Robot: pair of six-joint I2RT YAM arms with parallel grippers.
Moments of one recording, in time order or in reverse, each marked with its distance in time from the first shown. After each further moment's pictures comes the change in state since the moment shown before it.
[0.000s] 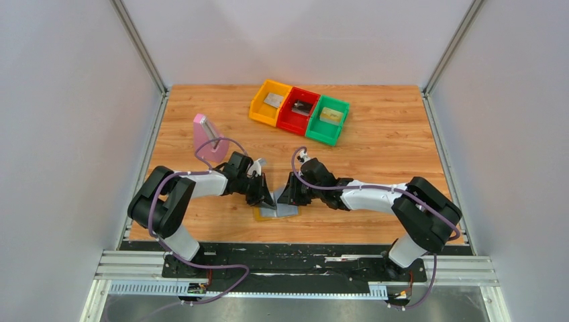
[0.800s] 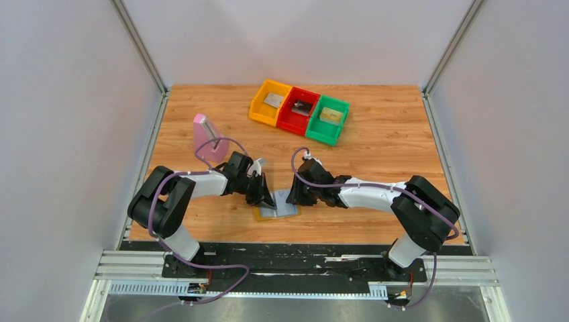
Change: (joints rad) left arm 0.000 0.000 0.000 0.003 0.006 0.006; right arm 0.008 0.014 0.047 -0.188 0.159 -0.011
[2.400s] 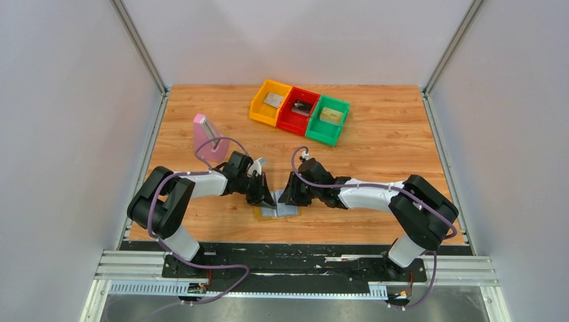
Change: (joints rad) left arm 0.000 -0.005 0.000 0.005 0.005 0.001; right arm -0.006 0.014 -0.017 0.123 -0.108 0.074
